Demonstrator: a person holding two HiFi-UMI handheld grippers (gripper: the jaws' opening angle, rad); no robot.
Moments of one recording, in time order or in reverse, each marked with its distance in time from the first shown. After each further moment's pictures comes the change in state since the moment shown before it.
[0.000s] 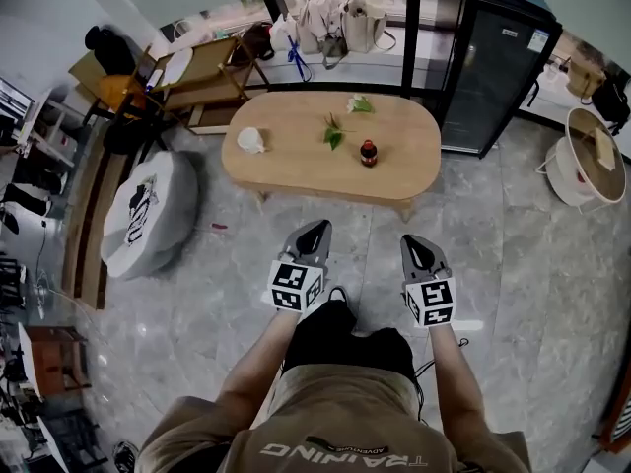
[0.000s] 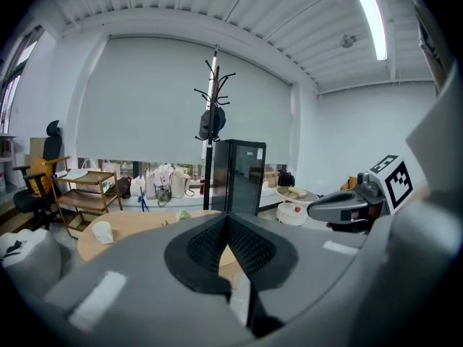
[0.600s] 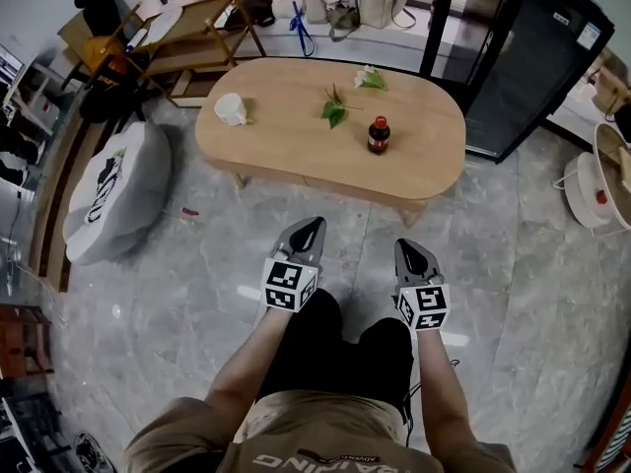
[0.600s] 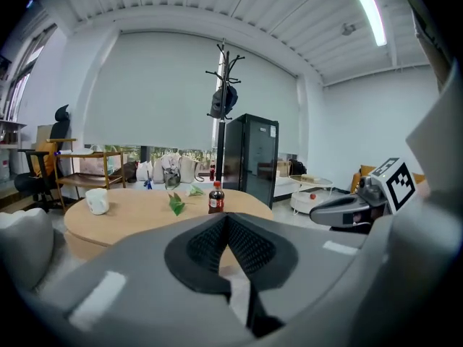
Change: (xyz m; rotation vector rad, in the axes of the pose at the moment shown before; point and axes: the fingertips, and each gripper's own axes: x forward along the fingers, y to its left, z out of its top) left arm 0.099 0.074 -0.190 0.010 -0.024 0.064; right arm 0.137 -0.016 -0.195 0.053 -0.018 0.030
